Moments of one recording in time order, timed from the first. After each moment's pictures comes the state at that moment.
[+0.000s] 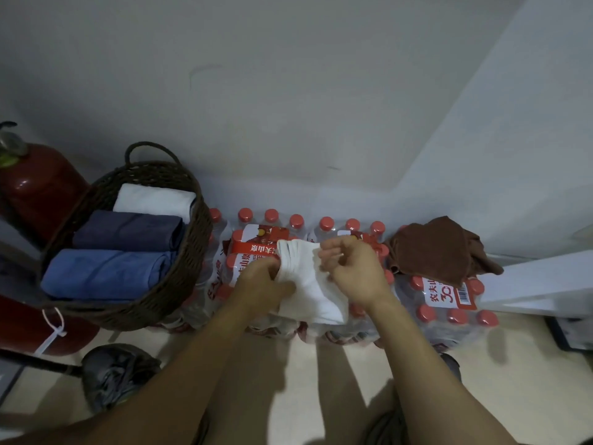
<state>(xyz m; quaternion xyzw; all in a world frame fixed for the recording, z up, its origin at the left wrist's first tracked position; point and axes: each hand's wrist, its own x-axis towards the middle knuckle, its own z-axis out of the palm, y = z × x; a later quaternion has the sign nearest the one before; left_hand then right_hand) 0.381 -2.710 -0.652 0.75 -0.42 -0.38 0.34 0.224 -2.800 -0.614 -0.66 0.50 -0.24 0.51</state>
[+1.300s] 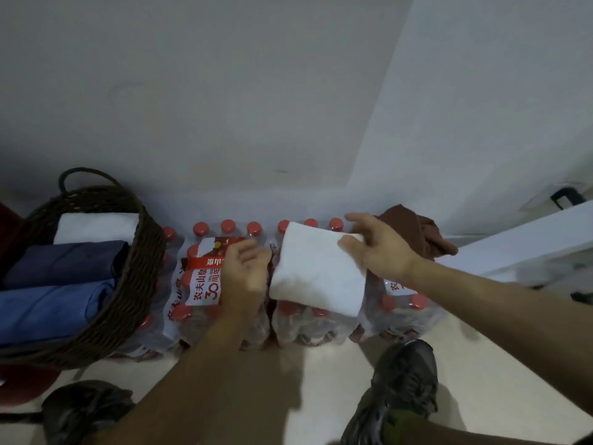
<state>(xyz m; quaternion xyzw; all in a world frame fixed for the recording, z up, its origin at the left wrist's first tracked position) 0.317 -2.750 -0.630 0.69 -0.24 -0.35 0.59 0.111 -2.871 -0.590 -0.76 0.49 -0.14 0.40</state>
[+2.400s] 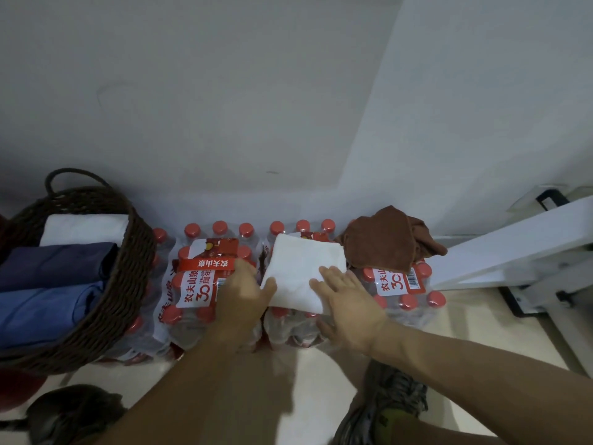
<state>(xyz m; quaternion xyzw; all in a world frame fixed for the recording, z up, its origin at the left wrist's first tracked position) 0.321 -2.745 -0.679 0.78 -0.45 -0.22 0.37 0.114 -2.803 -0.660 -0.91 0.38 0.07 0.12</state>
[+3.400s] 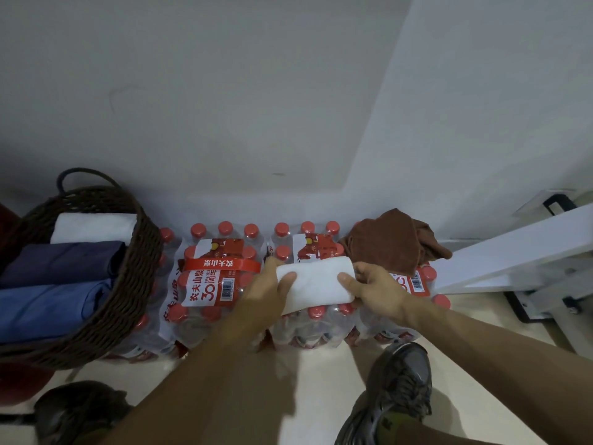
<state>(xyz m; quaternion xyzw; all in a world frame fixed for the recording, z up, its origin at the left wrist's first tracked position) 0.308 -2.755 -0.665 0.74 -0.52 -0.31 0.28 0.096 -2.838 -0.641 -0.60 0.52 -0.13 0.59</state>
